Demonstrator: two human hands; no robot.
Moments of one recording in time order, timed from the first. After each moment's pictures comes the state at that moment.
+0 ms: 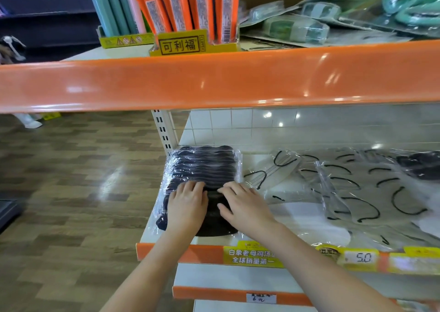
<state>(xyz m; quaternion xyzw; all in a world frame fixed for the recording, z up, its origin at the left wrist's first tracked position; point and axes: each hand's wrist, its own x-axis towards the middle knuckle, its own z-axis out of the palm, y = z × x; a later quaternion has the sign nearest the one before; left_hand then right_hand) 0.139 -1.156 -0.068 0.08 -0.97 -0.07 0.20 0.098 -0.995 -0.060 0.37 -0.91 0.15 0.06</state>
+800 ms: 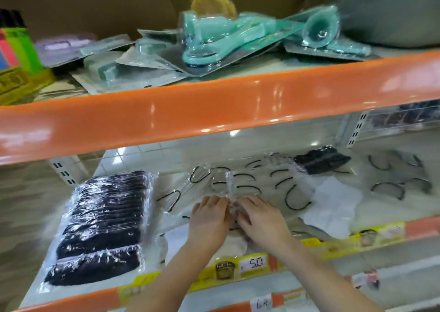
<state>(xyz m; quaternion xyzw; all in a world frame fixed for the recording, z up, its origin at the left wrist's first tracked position) 0.079 -0.910 -0.051 -0.08 -0.98 -0.12 0.13 0.070 -0.759 -0.060 0.20 -0.94 0.22 0.16</state>
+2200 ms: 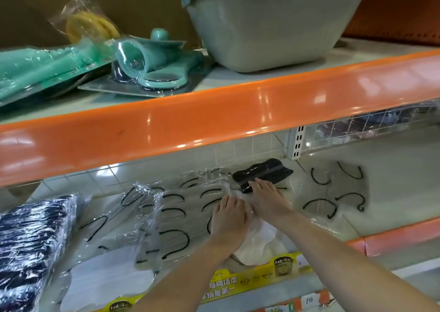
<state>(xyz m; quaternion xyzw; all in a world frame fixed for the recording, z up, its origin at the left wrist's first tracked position) -0.002 -0.674 -0.071 -0.10 -0.99 -0.08 -0.01 -0.044 -0.544 -0.064 0.11 -0.98 0.13 0.00</state>
